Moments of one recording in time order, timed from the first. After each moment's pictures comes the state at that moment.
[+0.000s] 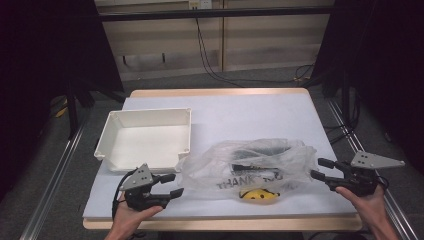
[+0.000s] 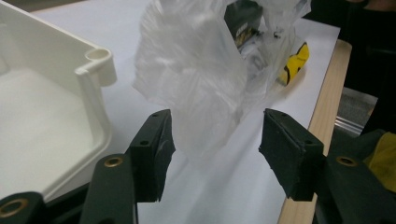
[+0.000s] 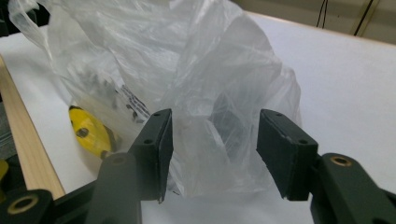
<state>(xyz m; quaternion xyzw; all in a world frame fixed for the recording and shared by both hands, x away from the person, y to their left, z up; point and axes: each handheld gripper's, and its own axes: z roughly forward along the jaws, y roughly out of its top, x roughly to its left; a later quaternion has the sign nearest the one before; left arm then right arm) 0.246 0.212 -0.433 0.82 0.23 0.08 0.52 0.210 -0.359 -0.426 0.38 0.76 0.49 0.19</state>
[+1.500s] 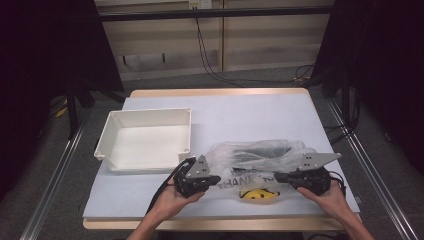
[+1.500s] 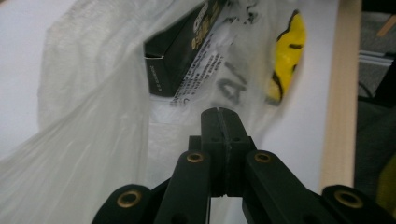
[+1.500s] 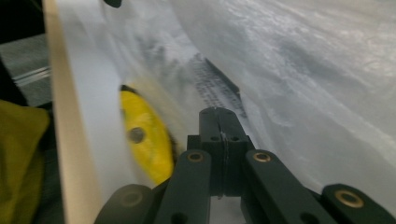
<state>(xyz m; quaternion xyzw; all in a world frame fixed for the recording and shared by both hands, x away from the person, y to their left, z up) 0.272 0.085 -0.426 0.90 0.12 0.08 0.40 0.239 -0.268 -0.439 0.27 0.85 0.44 0.11</state>
